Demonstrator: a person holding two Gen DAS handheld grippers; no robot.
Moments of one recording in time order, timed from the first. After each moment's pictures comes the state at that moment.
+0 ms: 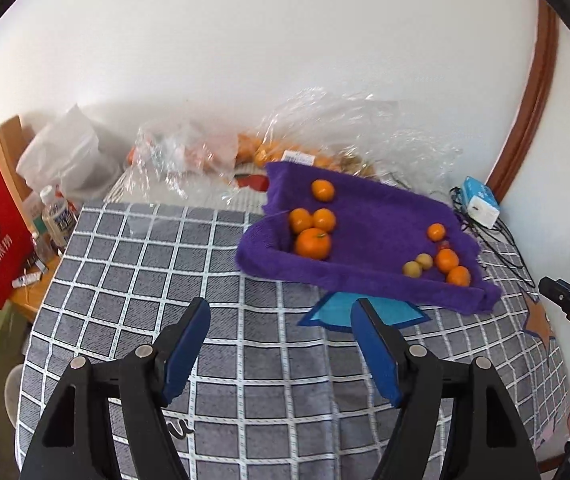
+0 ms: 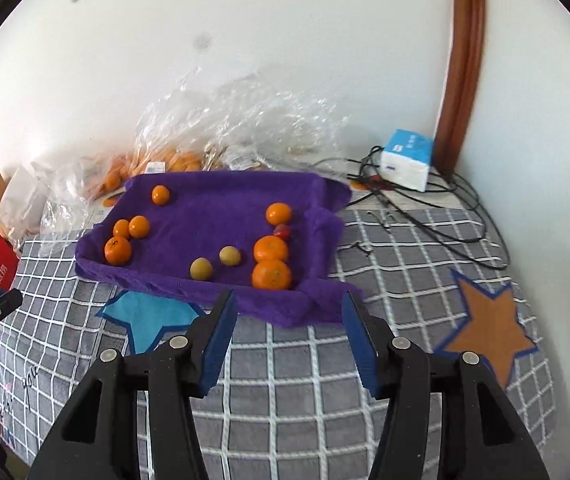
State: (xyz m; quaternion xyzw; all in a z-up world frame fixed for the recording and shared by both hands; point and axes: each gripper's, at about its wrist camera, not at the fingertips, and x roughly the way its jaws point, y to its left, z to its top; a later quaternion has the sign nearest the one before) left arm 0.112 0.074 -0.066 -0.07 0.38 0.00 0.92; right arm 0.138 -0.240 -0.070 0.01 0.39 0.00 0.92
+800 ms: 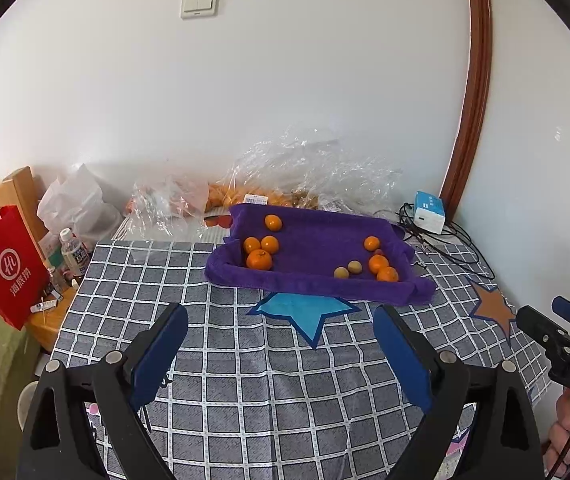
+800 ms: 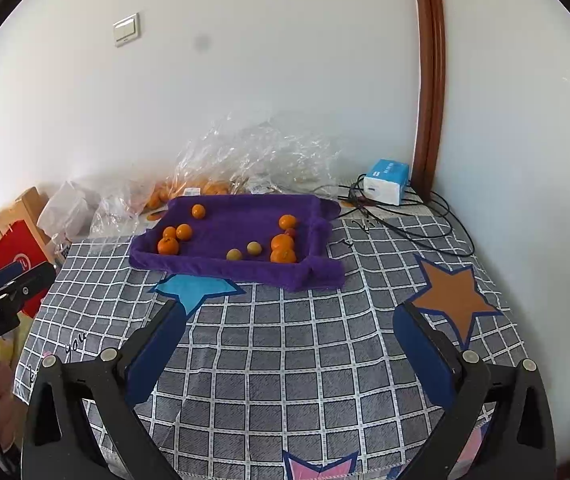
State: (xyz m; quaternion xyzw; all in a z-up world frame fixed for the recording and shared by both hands) left arm 0.006 0.013 -0.005 -0.03 0.31 -0.01 0.95; right arm 0.003 -0.245 -0.023 0.03 0.32 0.02 0.95
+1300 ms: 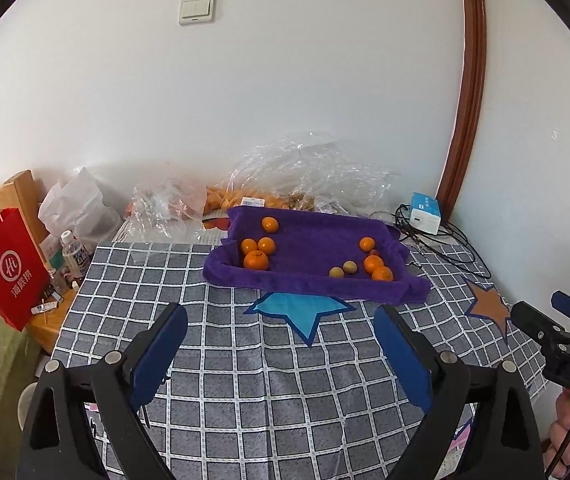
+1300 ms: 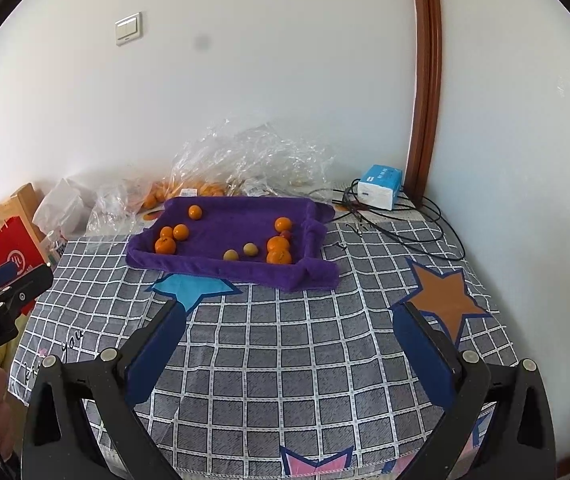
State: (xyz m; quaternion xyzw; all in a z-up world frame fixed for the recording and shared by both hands) left arm -0.002 0.007 -0.004 -0.03 0.30 -0.01 0.95; right arm -0.006 -0.242 -0.016 0.02 0.32 0.01 0.95
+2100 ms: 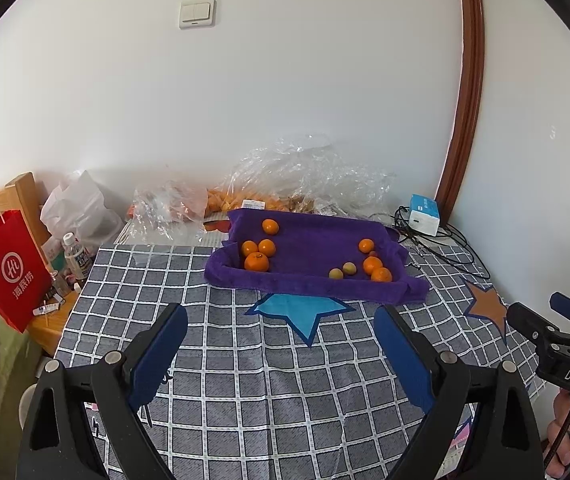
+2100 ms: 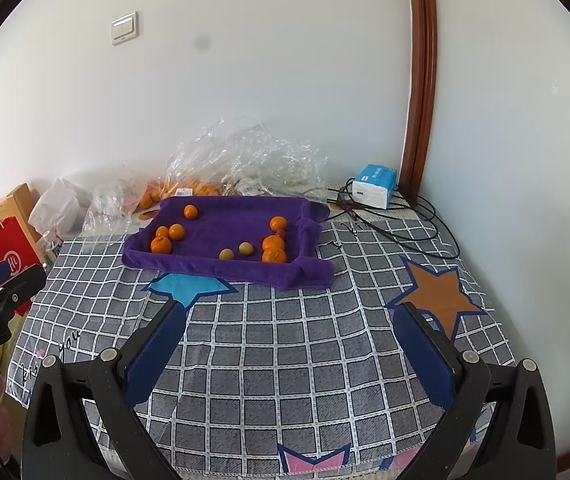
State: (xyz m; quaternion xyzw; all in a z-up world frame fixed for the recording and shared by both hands) left arm -0.006 0.005 -0.001 -0.03 0.30 -0.01 0.95; right arm -0.007 -0.242 -0.017 0.02 0.32 0.00 0.95
